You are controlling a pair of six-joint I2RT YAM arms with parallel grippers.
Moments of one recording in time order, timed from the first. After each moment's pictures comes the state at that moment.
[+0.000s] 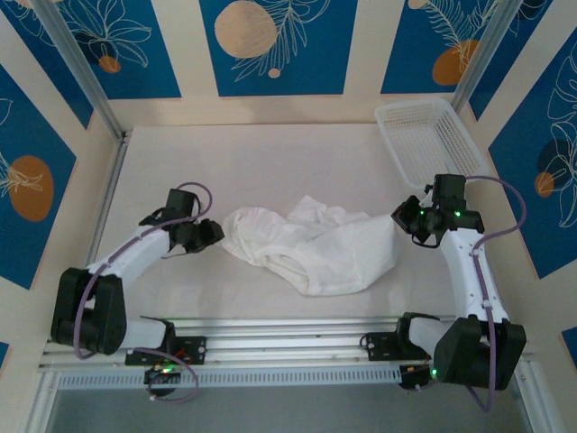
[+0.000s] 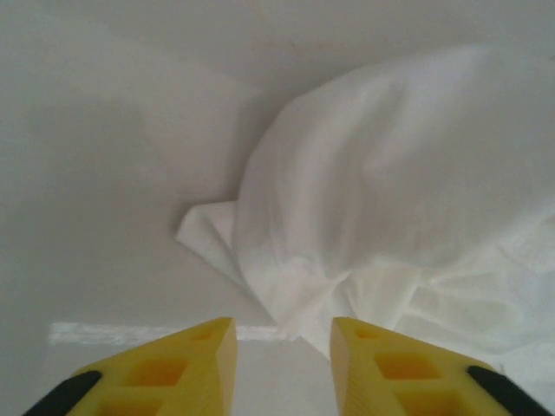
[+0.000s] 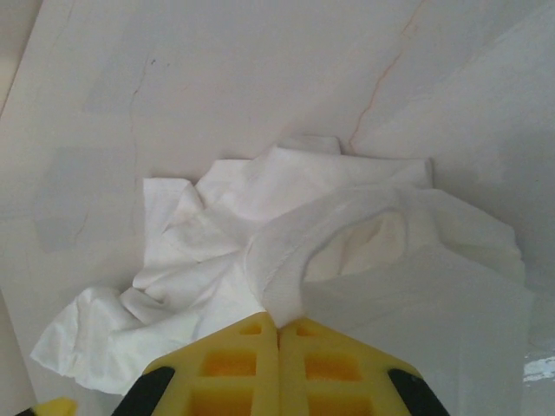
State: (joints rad) left arm -0.21 1.36 0.75 -0.47 0.31 -0.63; right arm -0.16 1.10 0.92 -0.81 -0.37 0.63
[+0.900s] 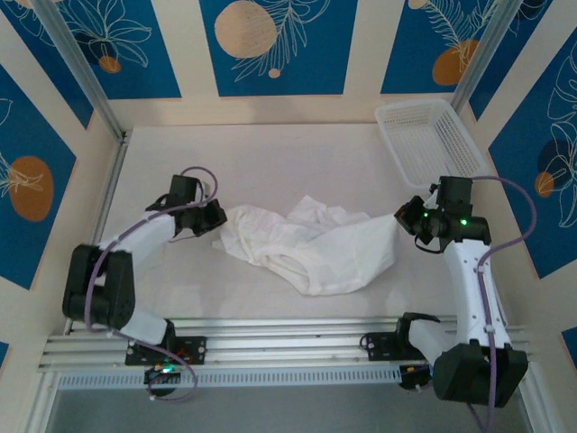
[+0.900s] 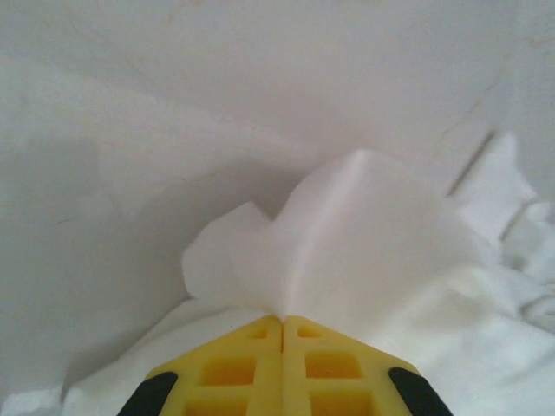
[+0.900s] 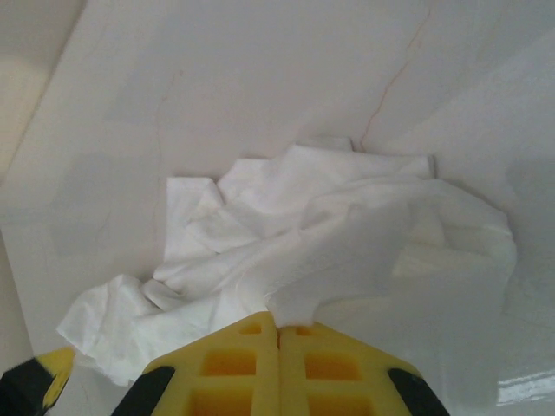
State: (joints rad) left arm -0.19 1.45 0.88 -0.37 0.36 -0.60; right arm -0.15 0.98 0.98 -0.89 -0.34 0.66
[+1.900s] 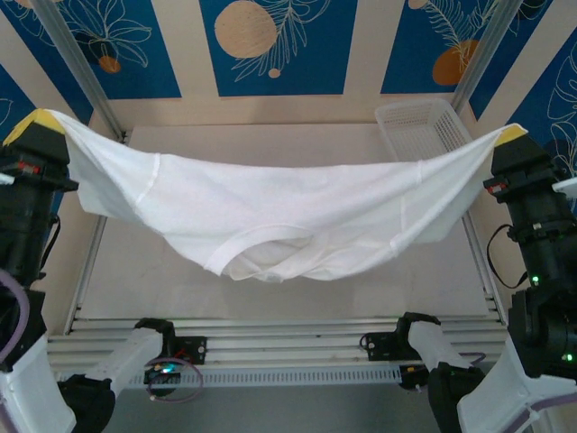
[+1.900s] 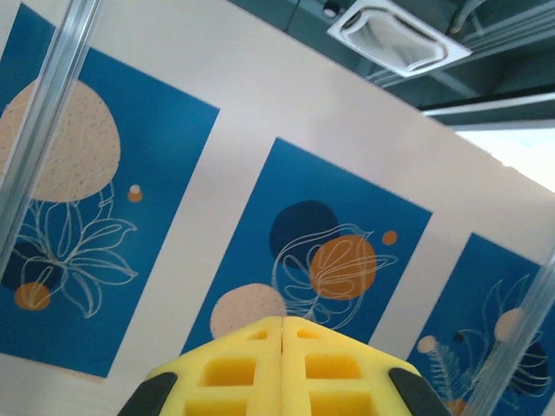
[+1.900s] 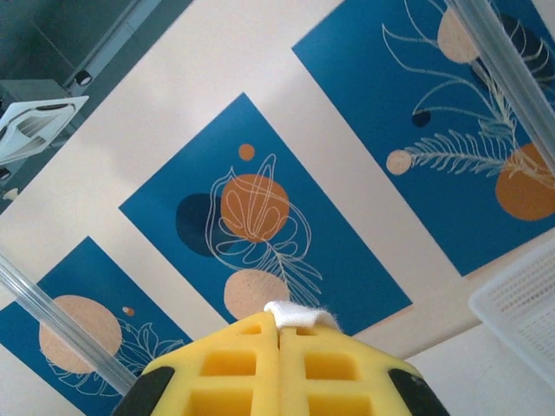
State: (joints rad) left arm -0.15 0.92 1.94 -0.70 -0.10 -0.42; right arm -0.19 0.94 2.10 -1.01 -0.20 0.74
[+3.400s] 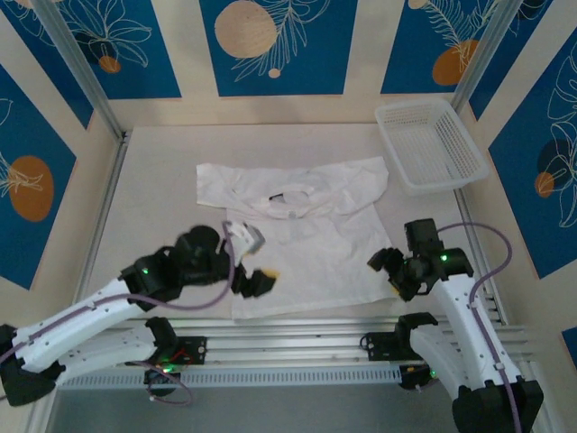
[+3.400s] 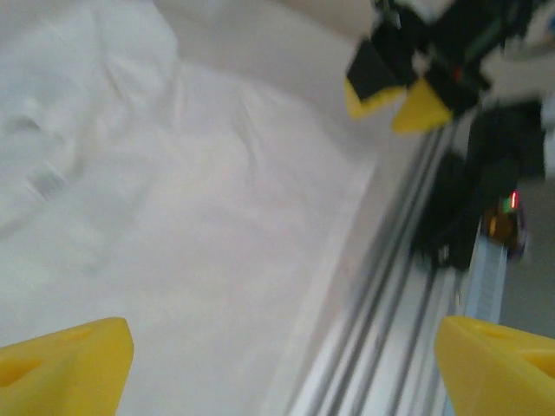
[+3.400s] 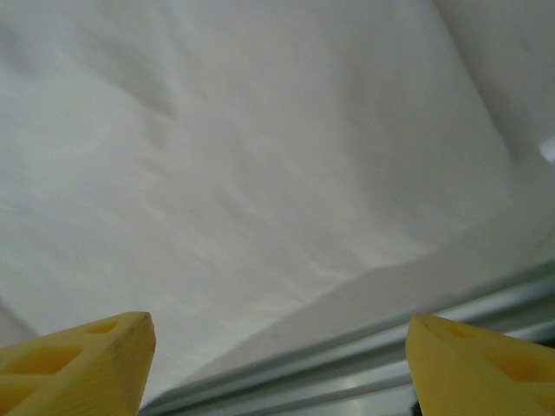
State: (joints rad) left arm -1.03 0.82 0.79 -0.51 0.14 -0.15; right arm 0.12 0.78 0.66 -1.18 -0.23 0.91
